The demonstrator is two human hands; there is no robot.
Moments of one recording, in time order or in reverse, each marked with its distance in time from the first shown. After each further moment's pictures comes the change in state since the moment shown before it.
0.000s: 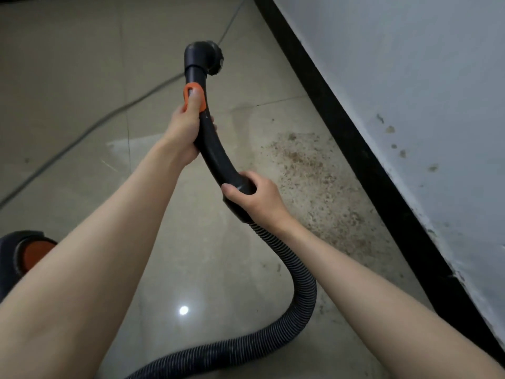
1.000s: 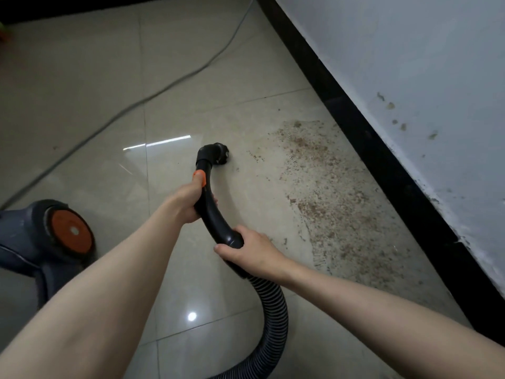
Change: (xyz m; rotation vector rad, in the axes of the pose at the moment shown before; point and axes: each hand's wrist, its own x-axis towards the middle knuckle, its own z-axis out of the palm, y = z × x) left_hand -0.082 -0.121 -0.069 0.111 0.058 -0.464; right_hand -0.111 0.053 0.046 -0.175 -0.341 0.164
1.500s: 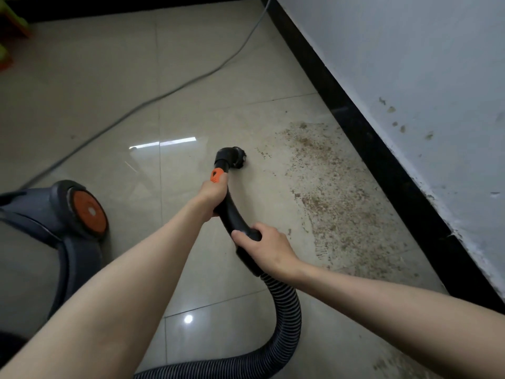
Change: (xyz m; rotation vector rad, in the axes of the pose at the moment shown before) left_hand -0.027 -0.027 0.013 0.271 0.094 0.137; right_hand -0.040 -0.002 0.012 -0.006 0.179 0.080
